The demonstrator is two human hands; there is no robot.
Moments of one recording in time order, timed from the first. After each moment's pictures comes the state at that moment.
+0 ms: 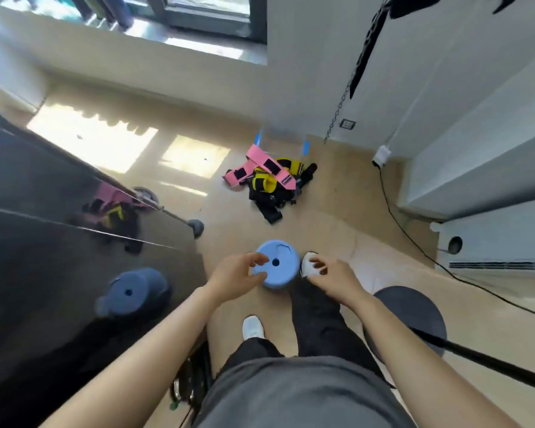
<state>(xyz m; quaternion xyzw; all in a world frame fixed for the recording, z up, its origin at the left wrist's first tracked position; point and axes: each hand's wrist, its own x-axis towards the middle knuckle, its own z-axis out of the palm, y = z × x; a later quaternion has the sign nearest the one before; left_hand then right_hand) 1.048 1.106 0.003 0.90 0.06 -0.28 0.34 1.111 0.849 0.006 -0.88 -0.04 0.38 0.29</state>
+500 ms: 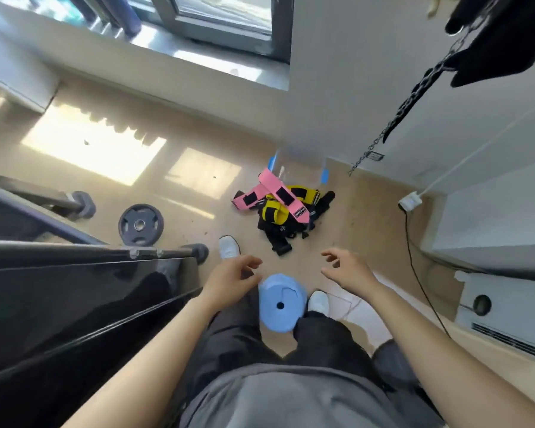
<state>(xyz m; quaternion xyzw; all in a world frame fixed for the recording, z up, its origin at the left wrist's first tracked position) 1.264 1.184 -0.020 0.86 0.18 -0.27 0.39 1.390 0.911 -0.030 -0.87 -0.08 0.42 0.26</state>
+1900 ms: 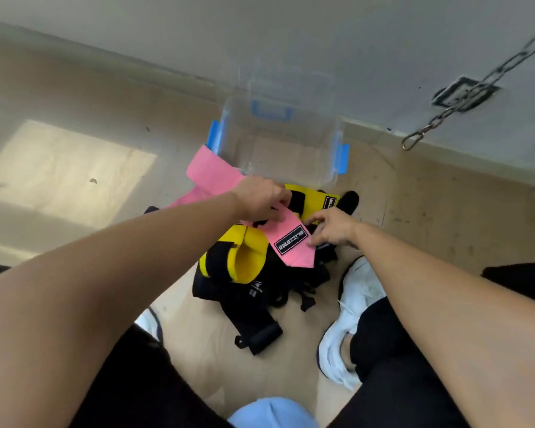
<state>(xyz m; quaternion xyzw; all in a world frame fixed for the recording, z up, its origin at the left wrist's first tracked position) 1.682 1.205 -0.687 0.93 -0.27 -0.22 0.07 1.680 0.979 -0.698 -0.82 -0.01 0.49 0.30</state>
